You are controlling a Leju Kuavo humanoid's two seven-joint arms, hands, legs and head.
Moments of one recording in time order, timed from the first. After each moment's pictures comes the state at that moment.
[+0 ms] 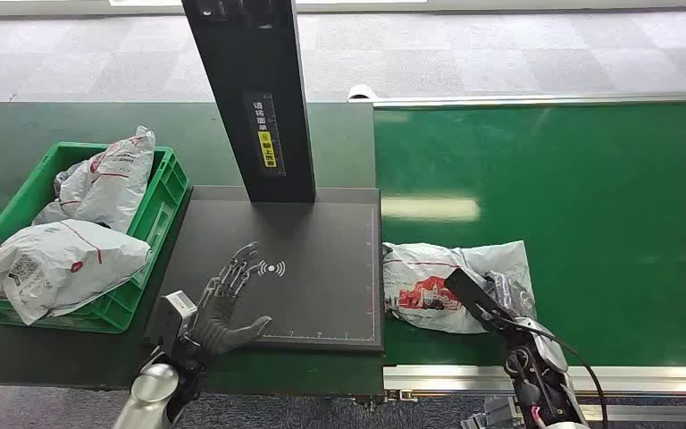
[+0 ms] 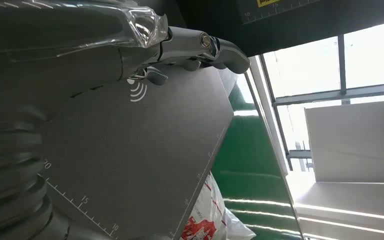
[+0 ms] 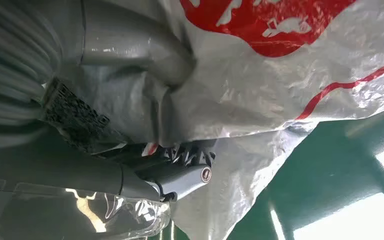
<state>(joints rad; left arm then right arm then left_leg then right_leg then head) -0.16 -0.09 -0.09 -1.15 -0.18 -0.32 -0.52 -0.37 -0.05 -0.03 -0.75 0.94 -0.09 -0.14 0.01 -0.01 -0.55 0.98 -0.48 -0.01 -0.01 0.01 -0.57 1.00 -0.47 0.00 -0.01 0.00</state>
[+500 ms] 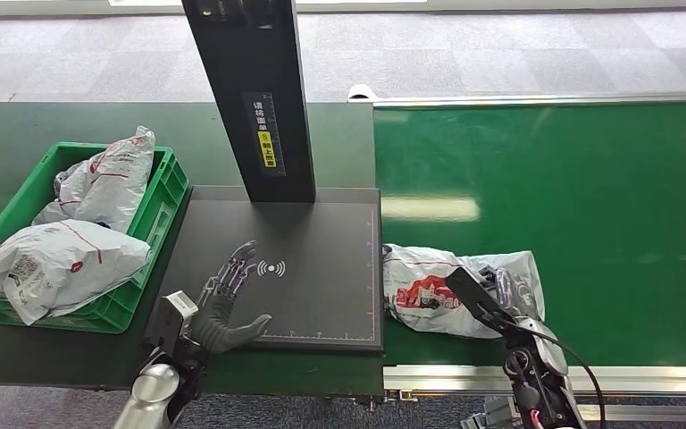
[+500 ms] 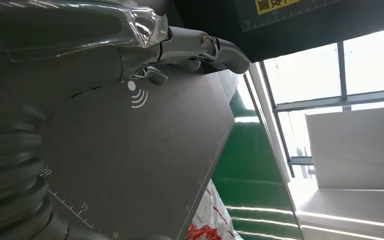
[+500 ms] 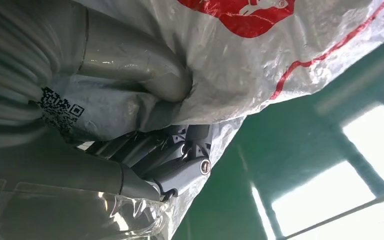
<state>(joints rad) -0.16 -0.09 -0.09 -1.15 -0.19 -0.29 -0.52 -0.34 -0.04 -0.04 -0.82 0.92 -0.16 -0.22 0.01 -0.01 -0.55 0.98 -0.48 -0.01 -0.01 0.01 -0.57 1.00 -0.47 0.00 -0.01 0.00</state>
